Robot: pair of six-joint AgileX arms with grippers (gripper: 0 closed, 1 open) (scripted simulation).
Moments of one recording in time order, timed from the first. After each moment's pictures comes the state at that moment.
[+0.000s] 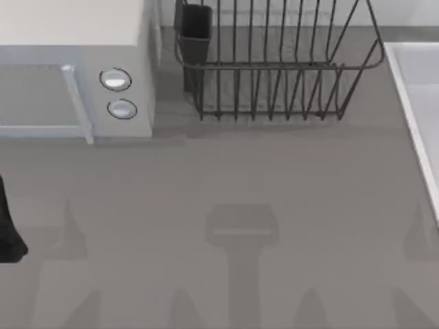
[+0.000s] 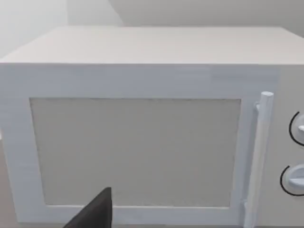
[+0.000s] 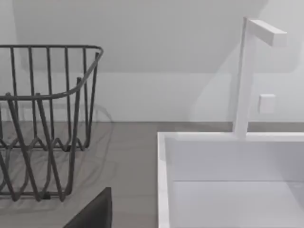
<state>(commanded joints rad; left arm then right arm) 0.00 0.00 0.00 0.00 0.00 0.00 0.00 0.00 0.00 0.00 0.00 0.00</state>
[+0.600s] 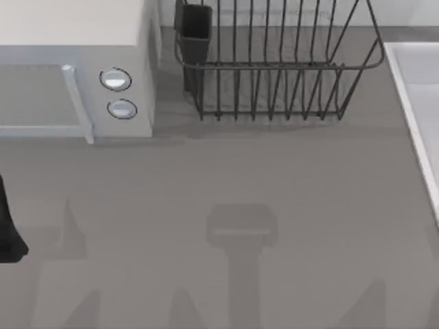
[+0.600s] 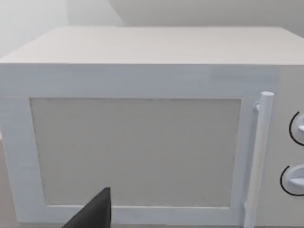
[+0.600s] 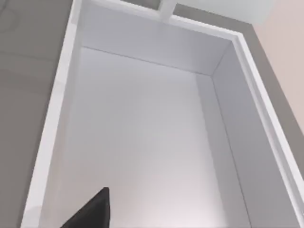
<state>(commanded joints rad) 0.00 0.00 0.00 0.00 0.00 0.00 -0.19 0.38 0.29 -0.28 -0.01 -0.33</state>
